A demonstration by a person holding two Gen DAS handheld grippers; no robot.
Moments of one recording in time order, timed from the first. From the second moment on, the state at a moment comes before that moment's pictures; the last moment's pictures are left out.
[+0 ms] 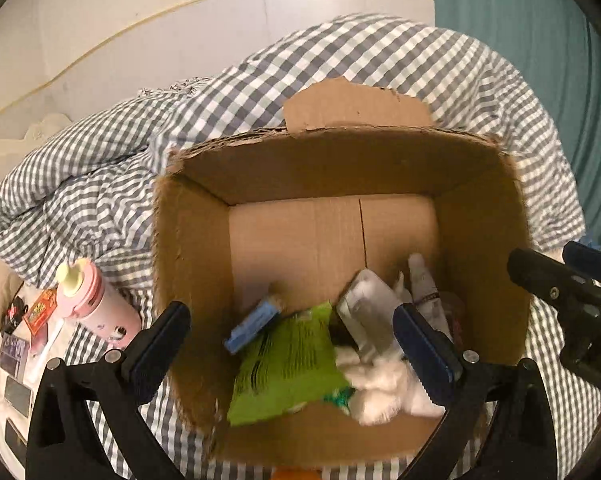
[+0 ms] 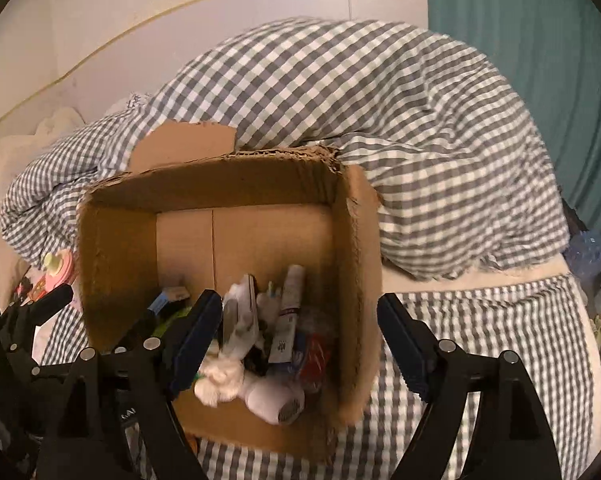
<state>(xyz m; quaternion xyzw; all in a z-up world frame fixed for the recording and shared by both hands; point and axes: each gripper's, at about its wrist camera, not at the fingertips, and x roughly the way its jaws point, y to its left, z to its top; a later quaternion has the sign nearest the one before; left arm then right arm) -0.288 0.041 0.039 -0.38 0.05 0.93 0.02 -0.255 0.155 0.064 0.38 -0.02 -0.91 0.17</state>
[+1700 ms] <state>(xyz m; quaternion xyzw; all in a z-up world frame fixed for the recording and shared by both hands) -0.156 -0.118 -0.136 -0.48 0.01 0.87 0.00 -0.131 0.026 -0.090 0.51 -0.01 -0.83 0.22</state>
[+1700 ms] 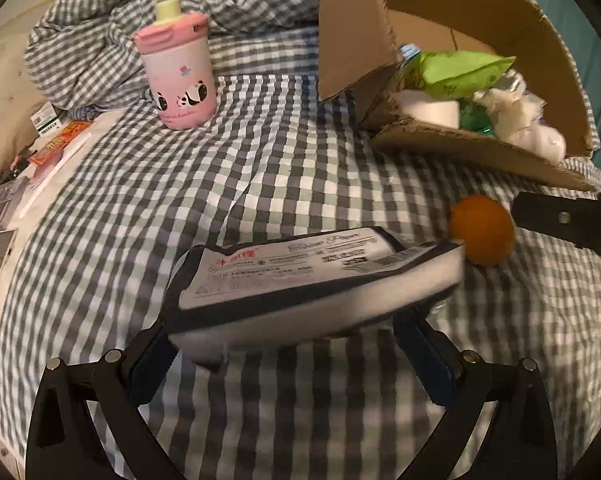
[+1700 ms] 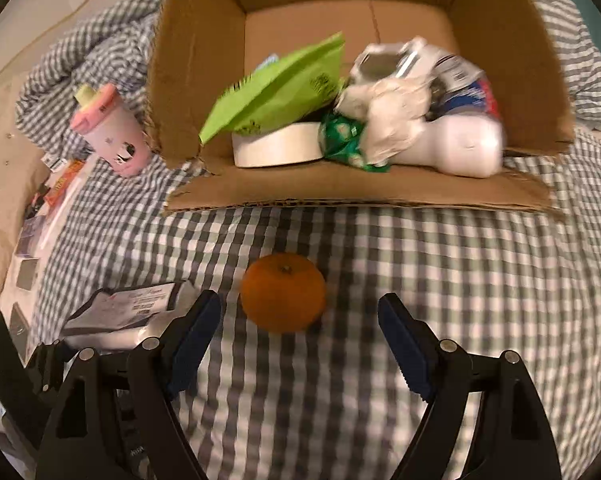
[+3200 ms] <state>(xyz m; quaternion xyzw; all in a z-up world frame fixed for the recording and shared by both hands) -0.188 -0.083 -0.129 -0.43 0.16 0.88 0.08 -0.114 0.062 -0.091 0.52 -0.03 -0.81 0.25</state>
